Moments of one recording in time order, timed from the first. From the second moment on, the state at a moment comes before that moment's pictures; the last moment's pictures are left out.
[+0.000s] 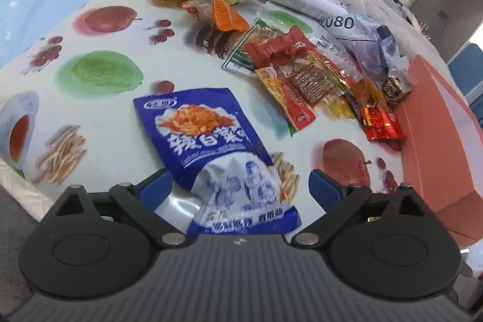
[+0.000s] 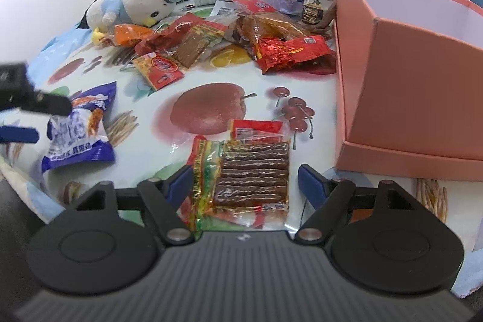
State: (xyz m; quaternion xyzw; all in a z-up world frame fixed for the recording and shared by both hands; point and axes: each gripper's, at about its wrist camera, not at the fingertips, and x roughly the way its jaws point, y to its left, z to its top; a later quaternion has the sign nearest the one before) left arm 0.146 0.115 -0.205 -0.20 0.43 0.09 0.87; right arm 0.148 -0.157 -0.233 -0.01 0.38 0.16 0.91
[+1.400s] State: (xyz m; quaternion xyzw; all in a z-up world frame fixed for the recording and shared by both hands) left arm 0.134 0.060 -0.120 -0.07 0.41 0.01 0.91; right arm 0.133 -0.180 -0.158 0.03 0.33 0.16 0.93
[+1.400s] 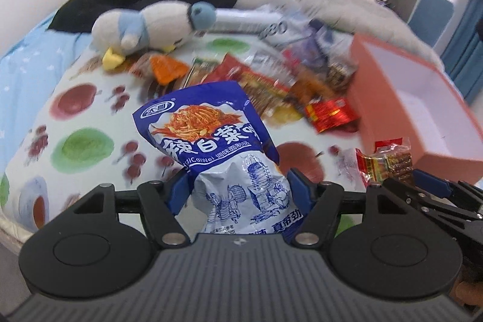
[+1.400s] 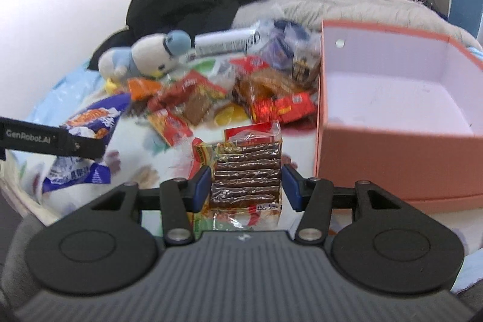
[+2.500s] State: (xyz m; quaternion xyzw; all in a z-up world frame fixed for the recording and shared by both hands) left arm 0.174 -0.115 -0.049 -0.04 0.35 -0.21 0.91; right arm 0.094 -0.313 -0.073 0.08 0.23 0.00 0.97
